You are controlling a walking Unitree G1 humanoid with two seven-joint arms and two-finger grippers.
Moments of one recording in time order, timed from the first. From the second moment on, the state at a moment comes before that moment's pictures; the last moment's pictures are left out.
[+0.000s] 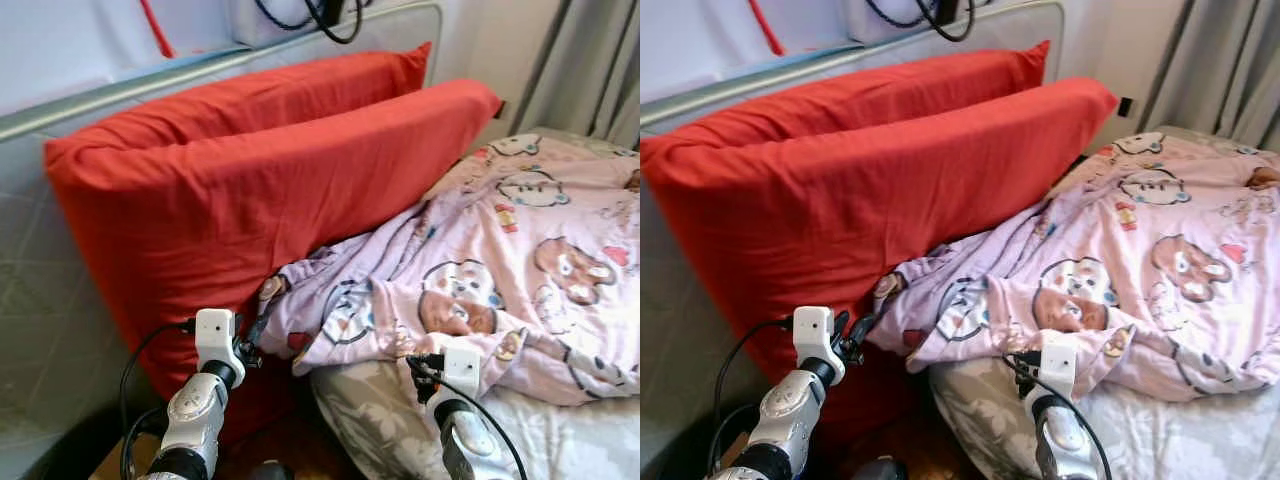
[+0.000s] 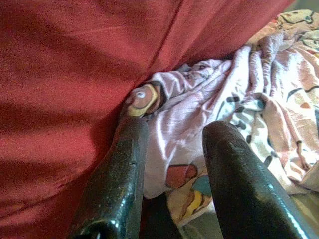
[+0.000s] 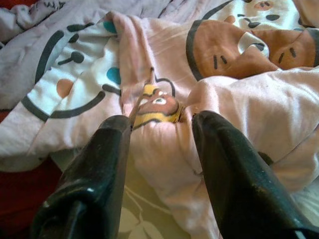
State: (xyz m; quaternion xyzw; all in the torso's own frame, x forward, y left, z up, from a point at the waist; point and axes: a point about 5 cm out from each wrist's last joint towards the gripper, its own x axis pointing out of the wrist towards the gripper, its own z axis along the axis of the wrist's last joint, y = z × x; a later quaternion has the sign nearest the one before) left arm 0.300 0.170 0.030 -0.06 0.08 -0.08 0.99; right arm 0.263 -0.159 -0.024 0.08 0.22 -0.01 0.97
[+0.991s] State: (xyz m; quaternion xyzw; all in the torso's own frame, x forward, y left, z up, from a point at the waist) left arm 0.288 0.172 0.034 -0.06 0.05 -0.08 0.99; right arm 0.267 -0.165 -0.026 0.06 0.25 -0.04 0.96
